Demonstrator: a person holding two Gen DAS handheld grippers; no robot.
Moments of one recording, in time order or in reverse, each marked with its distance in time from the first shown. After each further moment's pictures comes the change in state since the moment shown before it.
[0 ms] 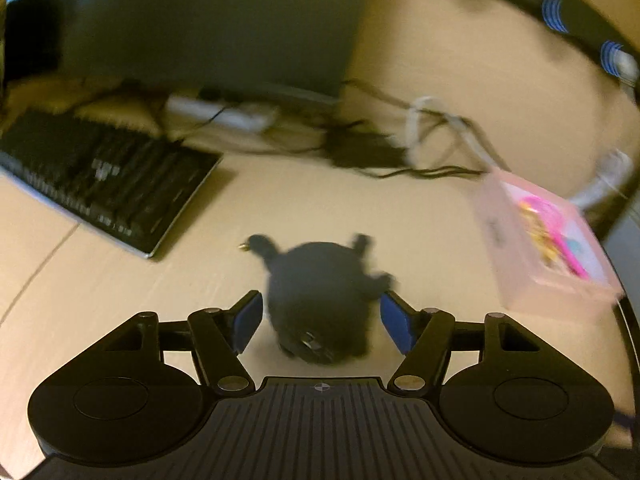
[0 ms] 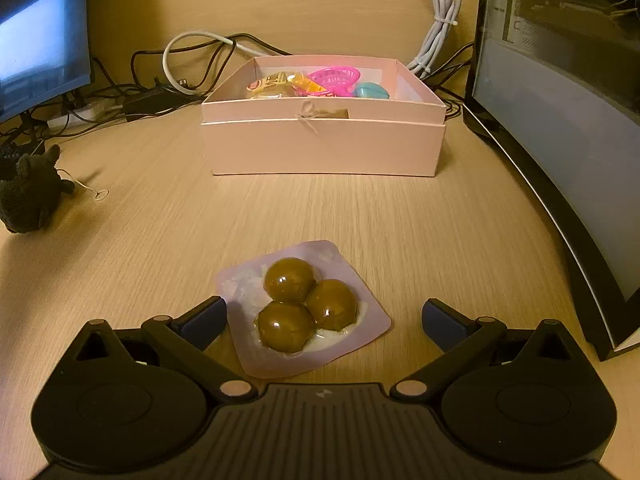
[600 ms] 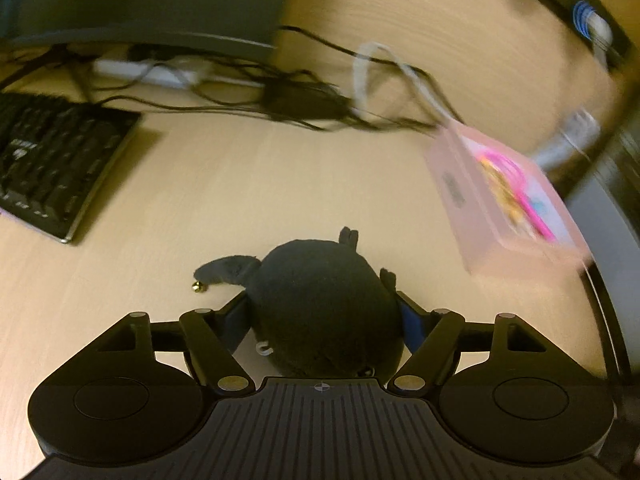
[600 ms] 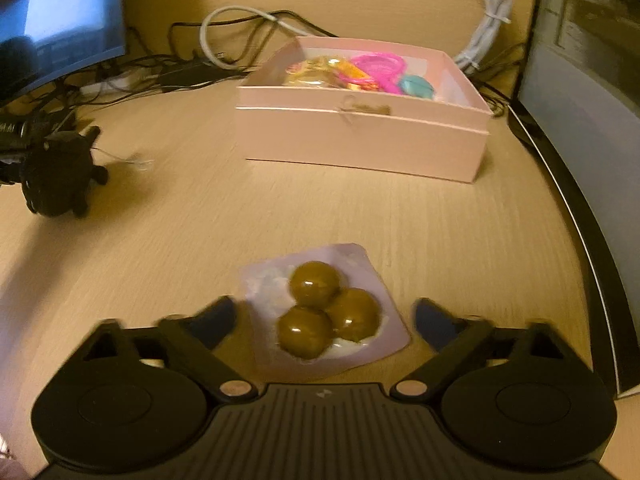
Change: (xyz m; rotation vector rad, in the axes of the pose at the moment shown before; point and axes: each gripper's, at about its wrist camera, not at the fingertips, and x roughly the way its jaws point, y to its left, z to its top) left arm 0.023 -0.019 -0.010 0.116 0.125 -0.201; right arm 0.000 0.005 0.019 -0.108 0.093 0.099
